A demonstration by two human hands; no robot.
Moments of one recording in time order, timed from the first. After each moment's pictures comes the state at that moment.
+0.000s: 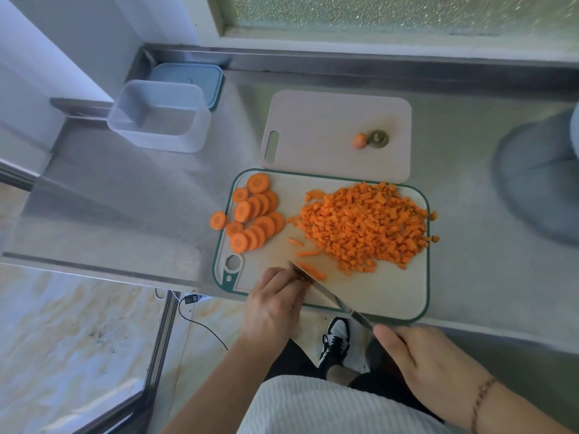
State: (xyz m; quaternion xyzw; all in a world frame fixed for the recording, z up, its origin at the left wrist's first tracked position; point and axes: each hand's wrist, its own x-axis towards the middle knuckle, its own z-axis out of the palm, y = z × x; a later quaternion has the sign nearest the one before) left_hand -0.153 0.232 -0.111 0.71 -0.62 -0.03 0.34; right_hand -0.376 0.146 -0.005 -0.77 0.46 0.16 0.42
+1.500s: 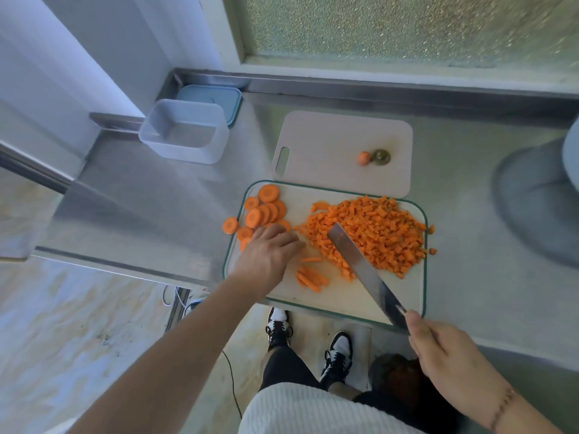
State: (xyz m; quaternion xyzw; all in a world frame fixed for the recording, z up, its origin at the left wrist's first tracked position) left_hand -0.085 0.175 -0.100 0.63 -0.75 0.03 0.20; right_hand -0.399 0.143 -0.006 -0.72 0.53 0.01 0.45
